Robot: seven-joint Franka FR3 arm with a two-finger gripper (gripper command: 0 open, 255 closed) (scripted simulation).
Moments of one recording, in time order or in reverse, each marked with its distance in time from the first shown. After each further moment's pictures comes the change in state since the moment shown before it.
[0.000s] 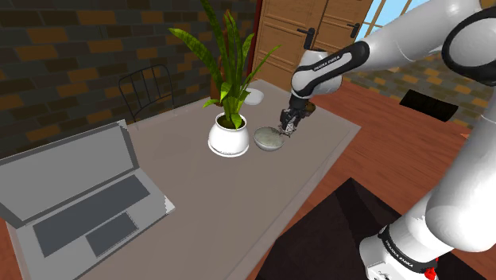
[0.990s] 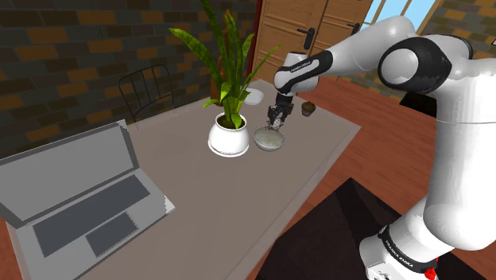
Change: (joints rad) arm -0.038 0.325 0.017 0.394 0.043 -0.073 -0.031
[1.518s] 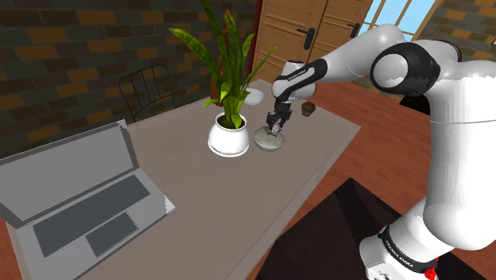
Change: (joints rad) arm -0.004 0.052 0.007 -0.012 0.009 0.065 -0.007
